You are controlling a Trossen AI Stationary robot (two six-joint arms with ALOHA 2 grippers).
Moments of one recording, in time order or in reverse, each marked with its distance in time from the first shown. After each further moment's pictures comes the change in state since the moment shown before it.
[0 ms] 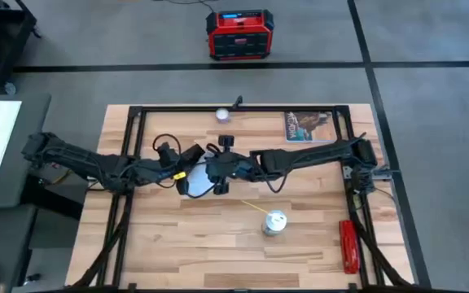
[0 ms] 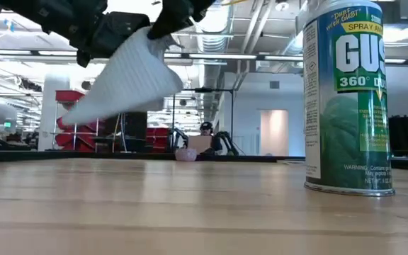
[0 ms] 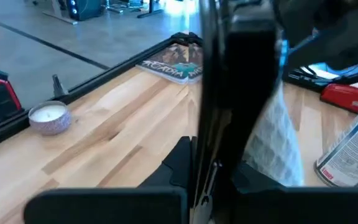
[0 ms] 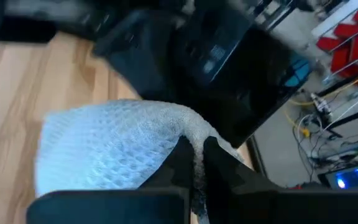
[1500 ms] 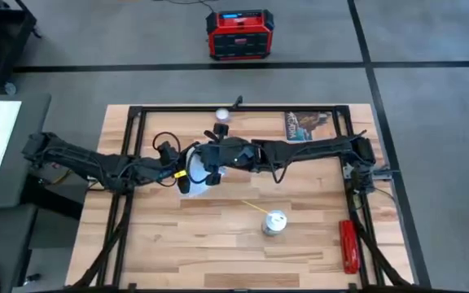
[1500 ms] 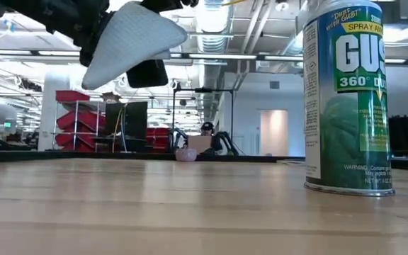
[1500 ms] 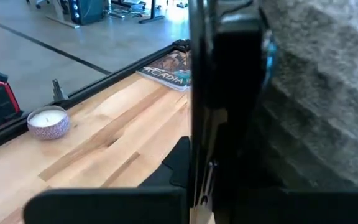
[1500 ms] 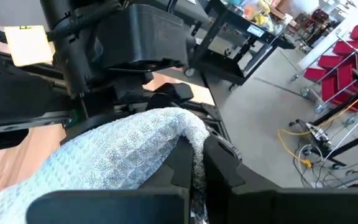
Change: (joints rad) left arm 0.000 0.010 0.000 0.041 0.009 0.011; right arm -0.059 0.006 0.079 0.074 -0.082 -0.042
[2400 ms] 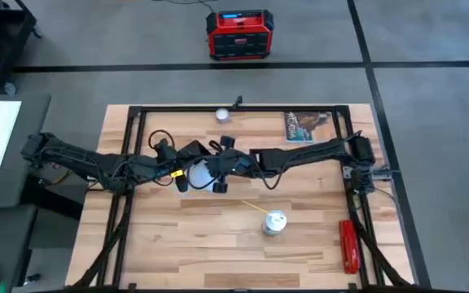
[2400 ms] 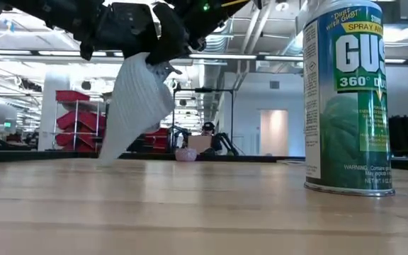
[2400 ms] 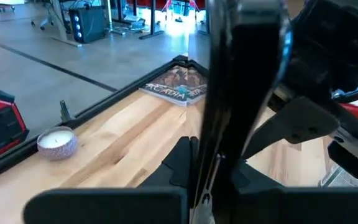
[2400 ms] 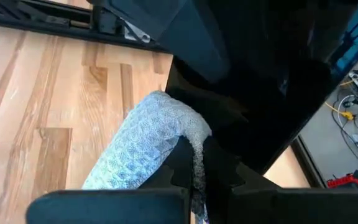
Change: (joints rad) left arm -0.001 -0.040 0.000 0.029 -0.019 0.064; right arm 0.000 0.005 -0.230 0.075 -0.027 0.165
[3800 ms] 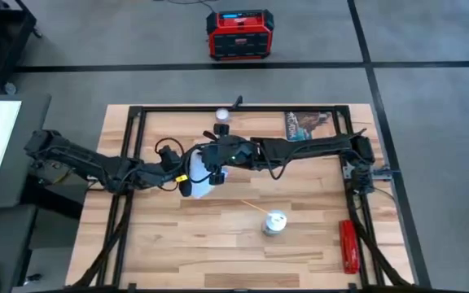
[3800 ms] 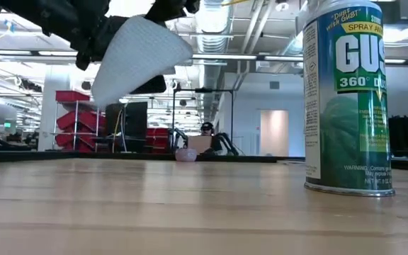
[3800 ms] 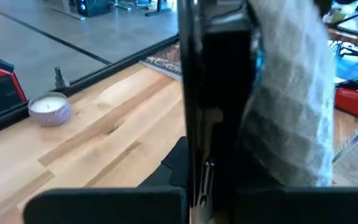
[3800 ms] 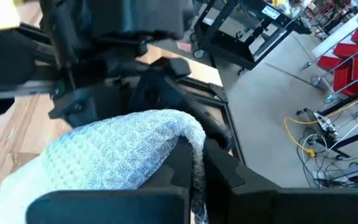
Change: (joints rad) left arm -0.070 0.112 0.000 -0.016 -0.054 -0.134; right arm -0.024 -0.005 0.254 -0.151 0.035 -0.206
